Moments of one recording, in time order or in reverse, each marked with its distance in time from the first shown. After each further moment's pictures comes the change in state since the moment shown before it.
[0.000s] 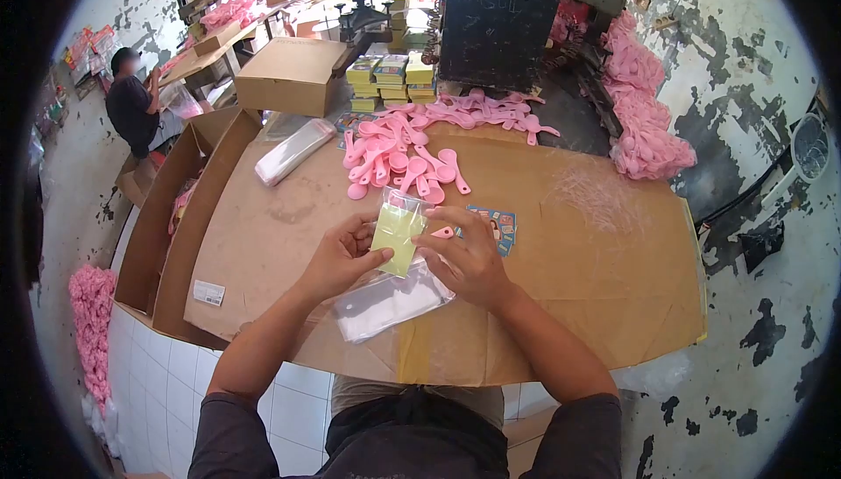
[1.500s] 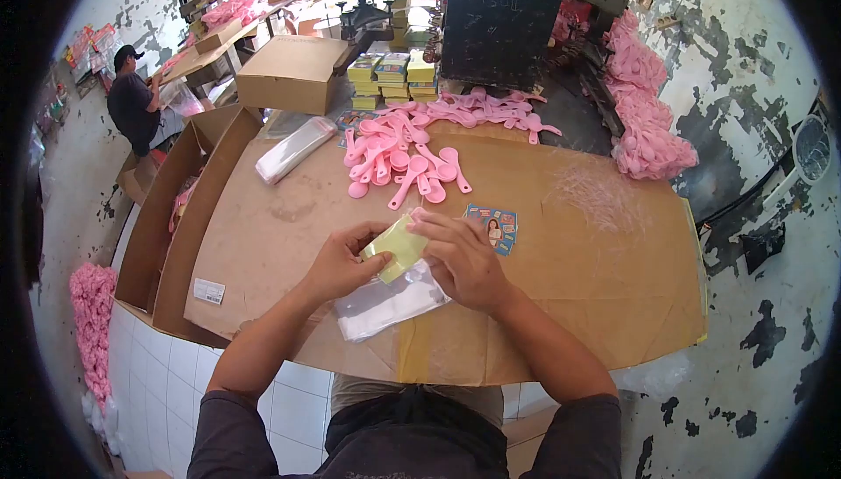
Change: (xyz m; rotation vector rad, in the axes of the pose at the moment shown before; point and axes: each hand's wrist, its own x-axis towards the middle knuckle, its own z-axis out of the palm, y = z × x) left_hand -0.003 -0.011 -0.002 0.313 0.032 0.029; right_hand 0.009 -0.011 -0.006 -0.014 -0.059 -0.116
